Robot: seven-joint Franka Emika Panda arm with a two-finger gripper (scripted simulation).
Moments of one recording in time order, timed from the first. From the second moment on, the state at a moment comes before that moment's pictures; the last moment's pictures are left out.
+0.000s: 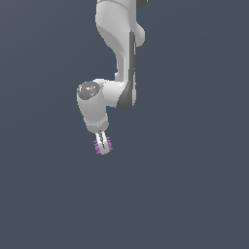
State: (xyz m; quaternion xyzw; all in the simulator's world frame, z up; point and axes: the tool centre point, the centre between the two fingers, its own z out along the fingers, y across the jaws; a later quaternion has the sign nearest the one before) arm -0.017 -0.109 0.089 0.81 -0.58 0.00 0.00
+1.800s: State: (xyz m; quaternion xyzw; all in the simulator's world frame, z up) arm -0.018 -0.104 0.056 0.81 -0.58 0.00 0.00
